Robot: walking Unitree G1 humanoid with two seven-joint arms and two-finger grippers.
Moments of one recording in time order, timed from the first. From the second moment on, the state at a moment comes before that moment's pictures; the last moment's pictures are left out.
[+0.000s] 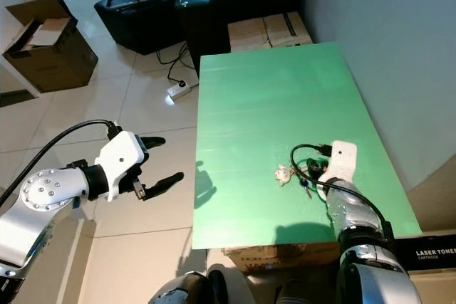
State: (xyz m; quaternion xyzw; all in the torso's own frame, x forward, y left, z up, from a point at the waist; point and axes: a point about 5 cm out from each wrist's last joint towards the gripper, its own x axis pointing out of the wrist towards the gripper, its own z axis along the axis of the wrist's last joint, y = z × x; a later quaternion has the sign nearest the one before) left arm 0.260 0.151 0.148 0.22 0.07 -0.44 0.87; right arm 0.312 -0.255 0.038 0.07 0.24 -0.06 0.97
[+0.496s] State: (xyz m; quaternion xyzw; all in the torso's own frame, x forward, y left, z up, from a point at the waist) left arm 0.255 0.149 0.151 0.22 0.07 -0.46 0.86; right arm 0.313 -0.255 0.036 0.06 0.27 -0.02 0.96
